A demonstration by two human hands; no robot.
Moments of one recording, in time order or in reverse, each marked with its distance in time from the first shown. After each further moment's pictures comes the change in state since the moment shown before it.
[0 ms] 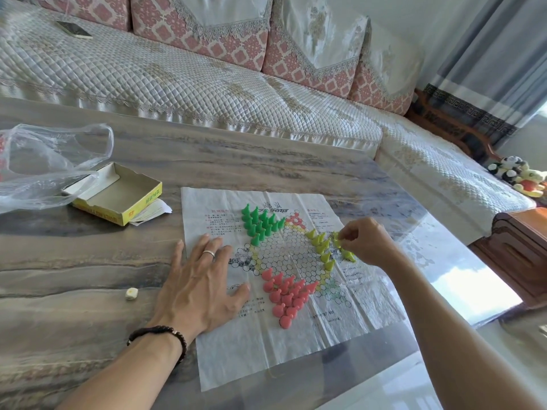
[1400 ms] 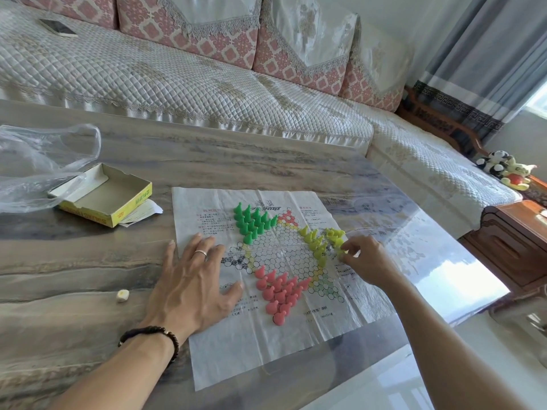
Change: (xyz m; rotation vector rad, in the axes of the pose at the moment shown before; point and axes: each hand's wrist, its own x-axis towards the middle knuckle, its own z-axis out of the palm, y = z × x) left_hand 0.002 -0.004 0.006 -0.011 0.017 0.005; right_hand -0.024 0.043 0.023 0.000 0.111 0.000
